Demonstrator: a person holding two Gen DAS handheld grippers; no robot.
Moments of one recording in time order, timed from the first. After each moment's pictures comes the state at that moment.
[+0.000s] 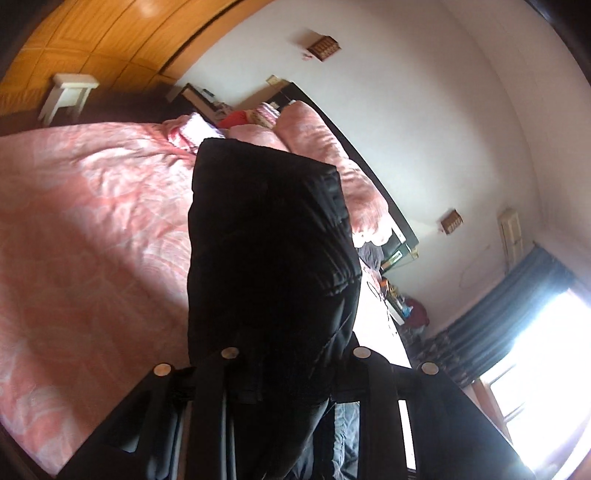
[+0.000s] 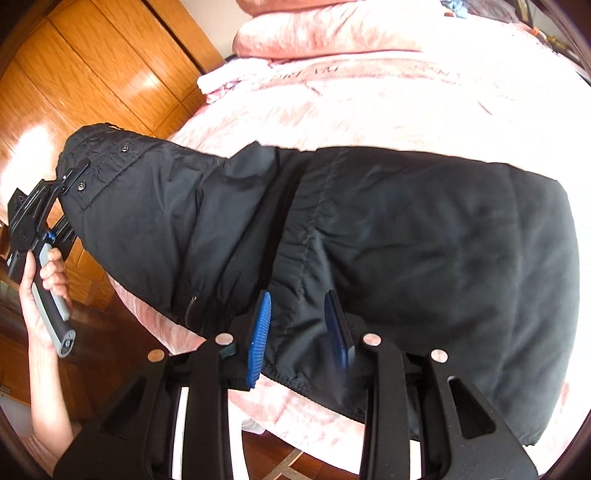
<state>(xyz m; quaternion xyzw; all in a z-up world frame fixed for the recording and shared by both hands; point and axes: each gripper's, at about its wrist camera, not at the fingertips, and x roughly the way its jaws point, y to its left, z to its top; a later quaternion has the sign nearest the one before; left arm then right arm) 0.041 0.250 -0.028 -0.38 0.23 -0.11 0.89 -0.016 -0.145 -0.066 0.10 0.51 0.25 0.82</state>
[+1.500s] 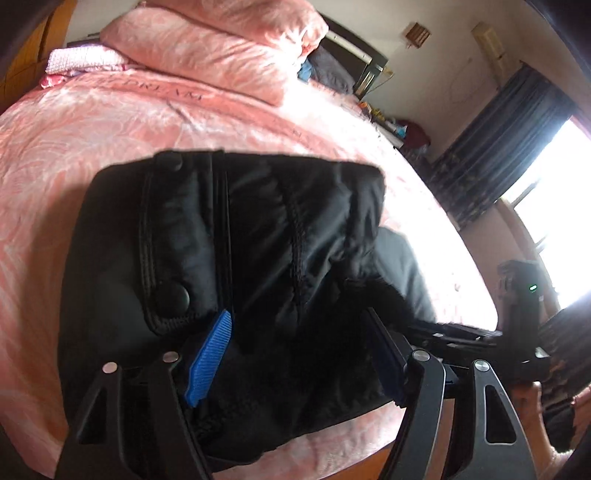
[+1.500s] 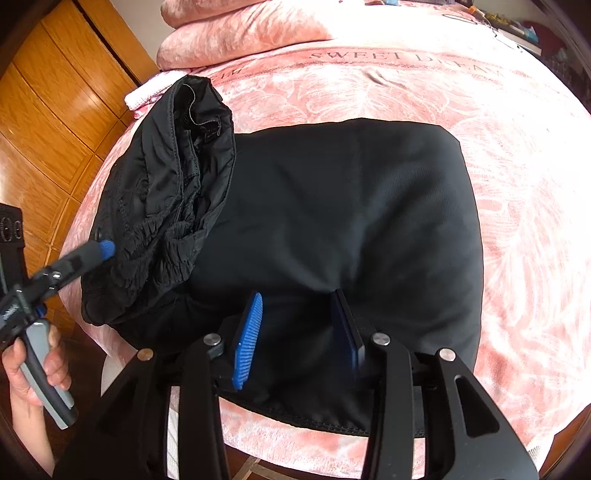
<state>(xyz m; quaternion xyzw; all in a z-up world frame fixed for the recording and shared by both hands) 0.060 0.060 -0.096 -0.14 0.46 -0.23 0.84 -0.020 -0.228 -0.095 0.09 0.53 0.13 0.83</state>
